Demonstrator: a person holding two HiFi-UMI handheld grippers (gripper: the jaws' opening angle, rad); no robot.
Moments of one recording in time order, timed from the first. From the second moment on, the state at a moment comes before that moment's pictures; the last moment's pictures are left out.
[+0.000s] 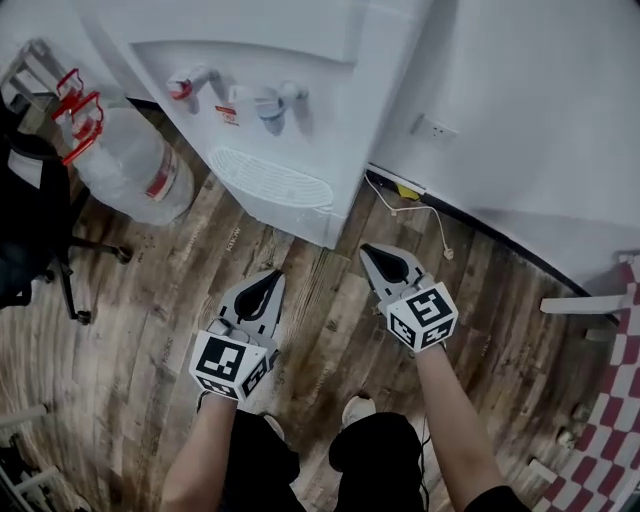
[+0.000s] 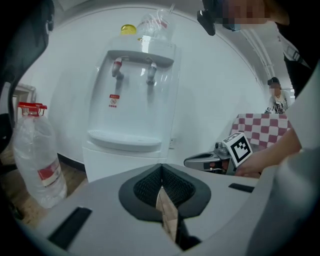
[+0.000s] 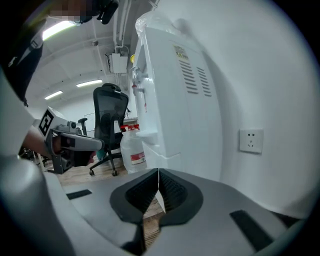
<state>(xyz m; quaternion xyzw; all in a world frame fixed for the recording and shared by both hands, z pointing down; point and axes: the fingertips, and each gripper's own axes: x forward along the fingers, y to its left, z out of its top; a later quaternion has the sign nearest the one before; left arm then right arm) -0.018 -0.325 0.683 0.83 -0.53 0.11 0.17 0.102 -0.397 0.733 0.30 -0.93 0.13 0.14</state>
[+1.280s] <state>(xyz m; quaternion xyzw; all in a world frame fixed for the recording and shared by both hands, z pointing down) -0.036 -0.370 0.763 0.83 -0.53 0.09 0.11 0.055 -0.458 0.763 0.33 -0.94 0.01 0.07</state>
